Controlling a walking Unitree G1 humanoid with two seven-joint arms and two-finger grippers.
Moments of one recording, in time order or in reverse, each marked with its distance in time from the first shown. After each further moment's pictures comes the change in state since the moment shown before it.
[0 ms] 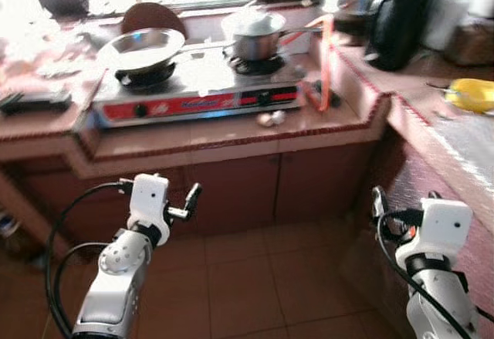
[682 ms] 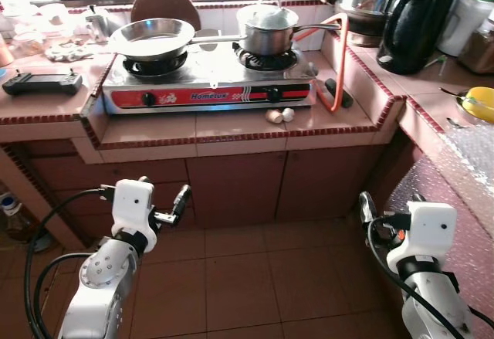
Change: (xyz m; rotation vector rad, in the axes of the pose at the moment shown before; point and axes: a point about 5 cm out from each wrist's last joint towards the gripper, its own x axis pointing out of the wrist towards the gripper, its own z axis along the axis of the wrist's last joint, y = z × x) left arm -0.025 0.011 0.000 -0.022 -0.004 0.021; right arm -0.004 0.007 -0.005 -0.011 0.032 0.092
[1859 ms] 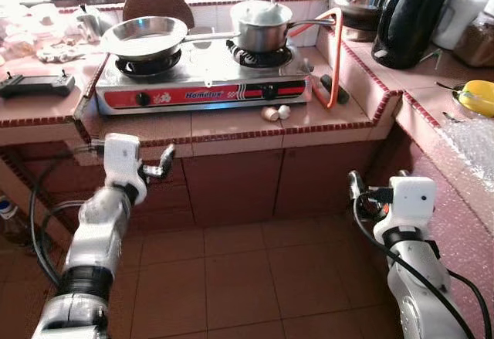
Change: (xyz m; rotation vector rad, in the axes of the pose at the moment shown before) left arm 0.057 0.041 0.017 -0.009 -0.048 0.058; right arm 0.037 0.008 0.000 -0.029 -0.037 0.037
